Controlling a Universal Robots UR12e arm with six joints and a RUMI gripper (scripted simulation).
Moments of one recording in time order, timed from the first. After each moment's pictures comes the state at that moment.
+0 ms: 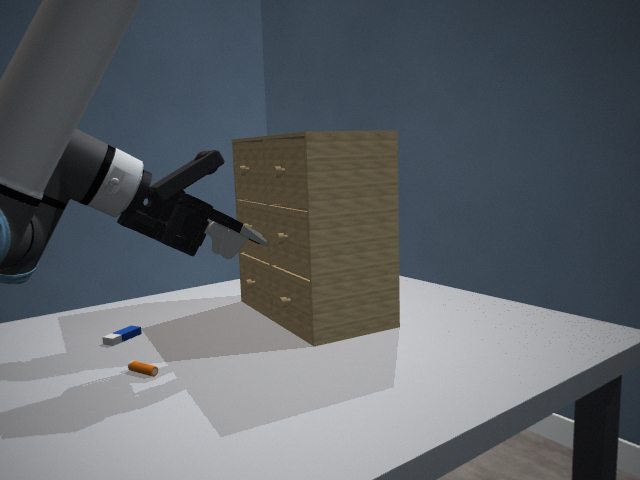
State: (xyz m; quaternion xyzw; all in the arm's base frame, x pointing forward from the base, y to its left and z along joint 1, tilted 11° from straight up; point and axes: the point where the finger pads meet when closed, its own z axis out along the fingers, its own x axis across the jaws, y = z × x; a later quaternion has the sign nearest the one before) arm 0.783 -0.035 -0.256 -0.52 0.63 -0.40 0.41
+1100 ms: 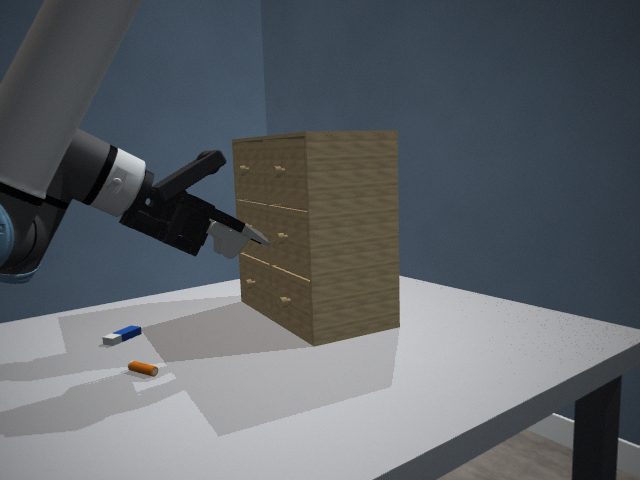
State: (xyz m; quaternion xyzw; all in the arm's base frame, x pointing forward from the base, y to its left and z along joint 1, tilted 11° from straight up) arm 0.786 -0.036 -0.255 -0.52 0.63 -0.40 0.41
